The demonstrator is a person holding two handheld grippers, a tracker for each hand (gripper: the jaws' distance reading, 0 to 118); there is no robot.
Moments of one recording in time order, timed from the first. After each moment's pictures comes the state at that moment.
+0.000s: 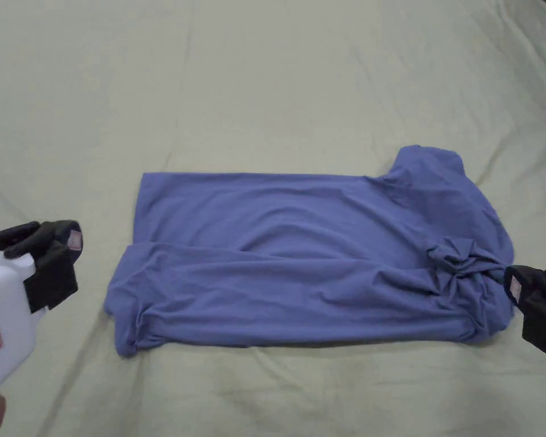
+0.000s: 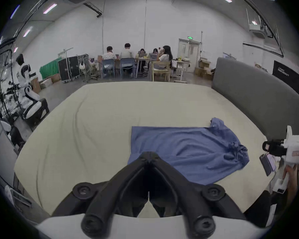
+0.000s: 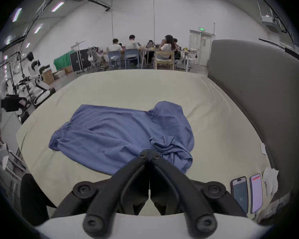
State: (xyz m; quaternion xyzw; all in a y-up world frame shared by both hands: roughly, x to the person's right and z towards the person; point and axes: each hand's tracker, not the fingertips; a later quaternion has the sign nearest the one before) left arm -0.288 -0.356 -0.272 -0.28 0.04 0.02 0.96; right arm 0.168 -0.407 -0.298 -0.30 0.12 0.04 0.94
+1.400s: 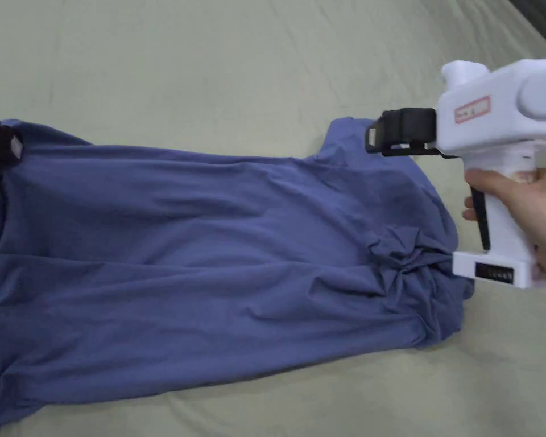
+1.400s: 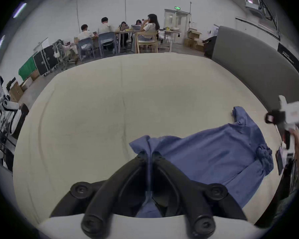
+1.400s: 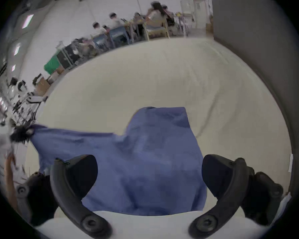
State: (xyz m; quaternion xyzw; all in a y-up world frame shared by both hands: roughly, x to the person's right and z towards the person) left arm -0.317 -0.424 -0.522 -0.41 -0.03 -0.02 0.91; right arm 0.217 -0.473 -0.620 -0.48 0.09 -0.06 0.87
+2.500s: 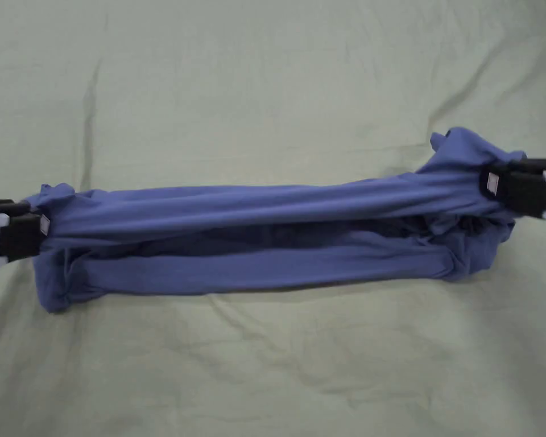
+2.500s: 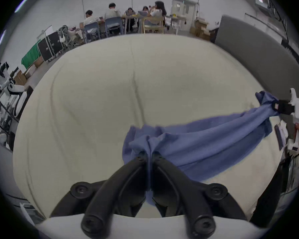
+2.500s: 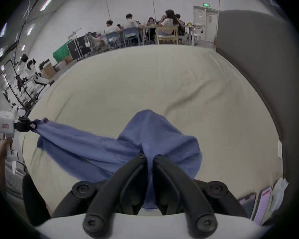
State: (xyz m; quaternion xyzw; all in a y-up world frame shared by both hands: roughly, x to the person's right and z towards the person) left arm -0.315 -0.469 -0.345 -0.48 0.00 -0.02 0.87; right arm 0.226 -0.466 -0.402 -0.43 0.11 0.00 0.90
